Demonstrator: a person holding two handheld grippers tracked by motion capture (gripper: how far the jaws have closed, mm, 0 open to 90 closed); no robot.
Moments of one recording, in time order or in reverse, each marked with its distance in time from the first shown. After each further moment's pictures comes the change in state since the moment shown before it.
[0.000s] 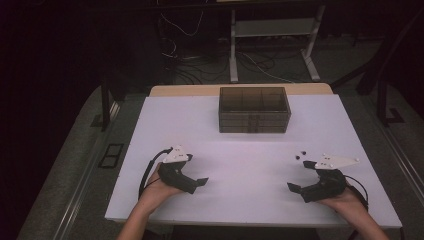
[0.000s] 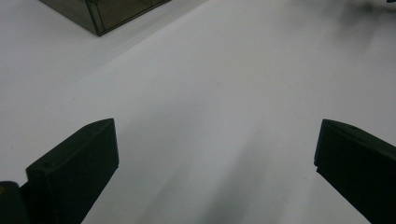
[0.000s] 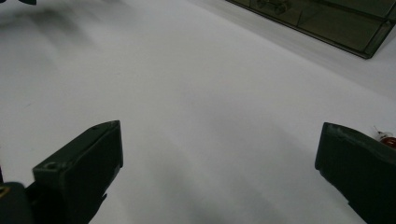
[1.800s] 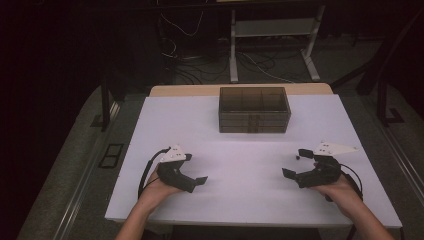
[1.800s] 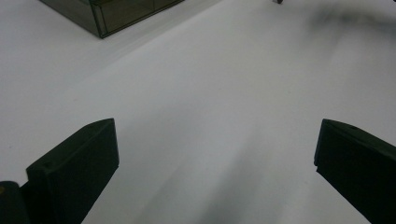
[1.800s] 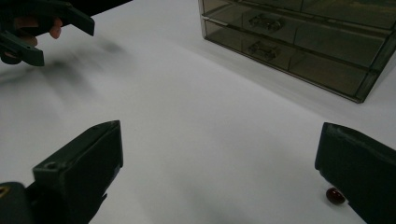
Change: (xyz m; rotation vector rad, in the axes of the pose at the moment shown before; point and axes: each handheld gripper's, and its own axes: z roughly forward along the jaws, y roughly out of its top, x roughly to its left) left arm 0.005 -0.004 -0.001 -0.039 -0.011 -0.026; right arm -0.009 0.028 0.008 -0.091 0.023 0.056
